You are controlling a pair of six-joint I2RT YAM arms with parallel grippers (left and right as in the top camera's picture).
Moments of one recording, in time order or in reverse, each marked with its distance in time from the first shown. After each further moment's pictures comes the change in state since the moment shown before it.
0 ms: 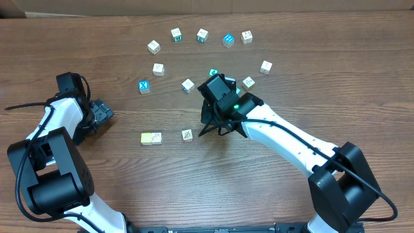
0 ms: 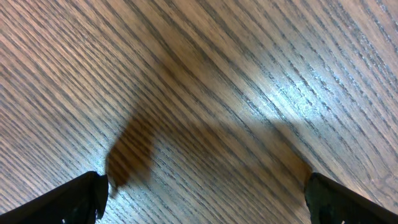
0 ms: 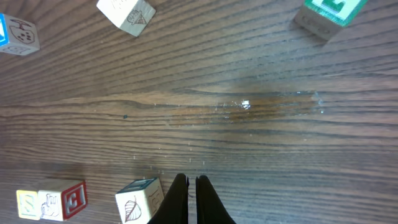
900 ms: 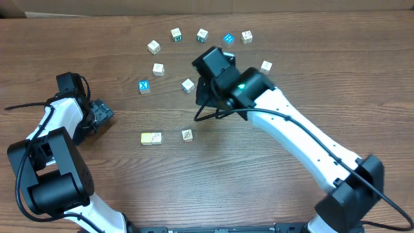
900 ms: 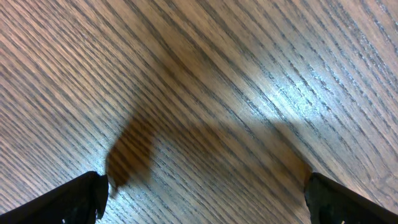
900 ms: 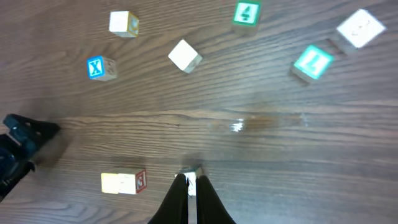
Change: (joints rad) left arm 0.000 0.000 0.000 0.000 0.000 0.000; right arm 0.003 -0.017 0.399 -0.385 0.017 -0.013
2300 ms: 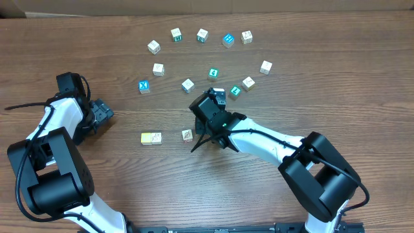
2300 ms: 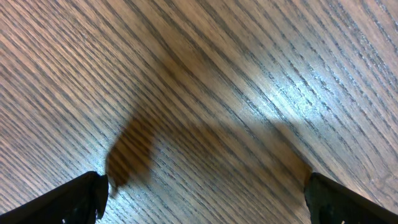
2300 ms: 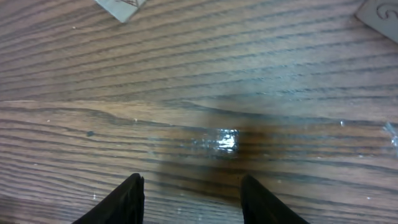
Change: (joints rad) left arm 0.000 0.000 0.000 0.000 0.000 0.000; right arm 0.063 0.133 -0.552 0.726 0.101 -0.041
